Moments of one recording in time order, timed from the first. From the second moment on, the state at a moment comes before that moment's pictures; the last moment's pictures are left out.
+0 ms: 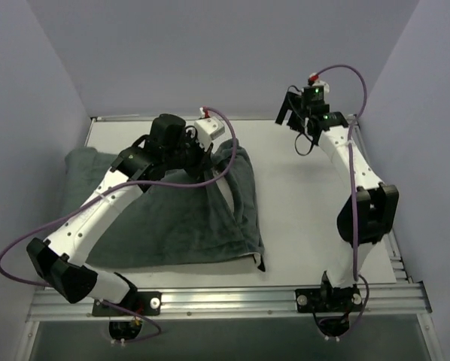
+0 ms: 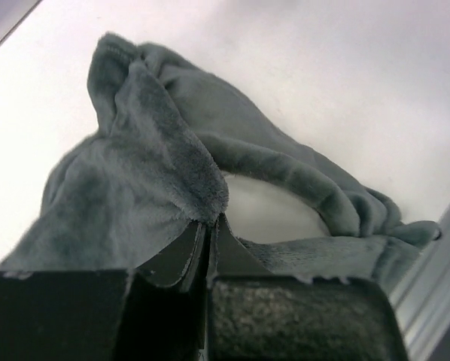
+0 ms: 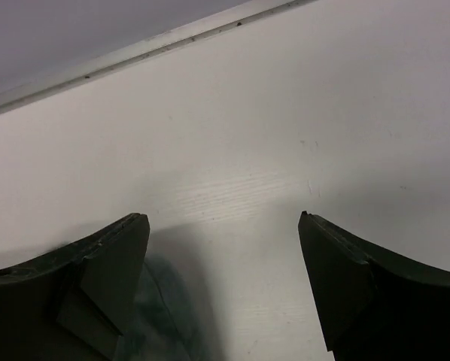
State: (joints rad) left arm -0.66 1.40 1.57 -0.72 0.24 0.14; right arm 0.18 1.85 1.77 -0.53 0.11 0.46
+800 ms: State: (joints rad) left arm -0.54 1.30 1.29 -0.58 0.25 0.11; right arm 0.73 1.70 1.29 -0.27 0.21 0.49
